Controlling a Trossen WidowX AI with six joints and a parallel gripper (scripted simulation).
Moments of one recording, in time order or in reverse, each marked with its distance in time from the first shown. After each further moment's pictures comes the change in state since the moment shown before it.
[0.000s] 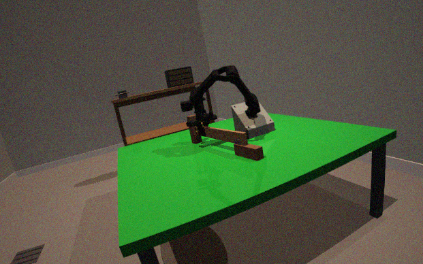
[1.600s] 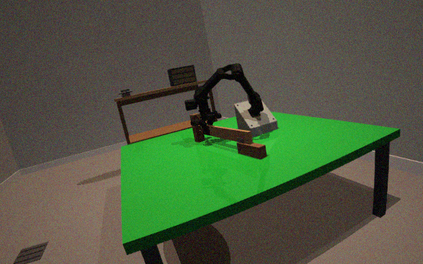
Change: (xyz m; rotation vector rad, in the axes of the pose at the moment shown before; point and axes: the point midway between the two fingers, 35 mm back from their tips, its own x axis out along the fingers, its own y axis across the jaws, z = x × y) arm 0.001 0.001 0.013 0.001 0.001 0.001
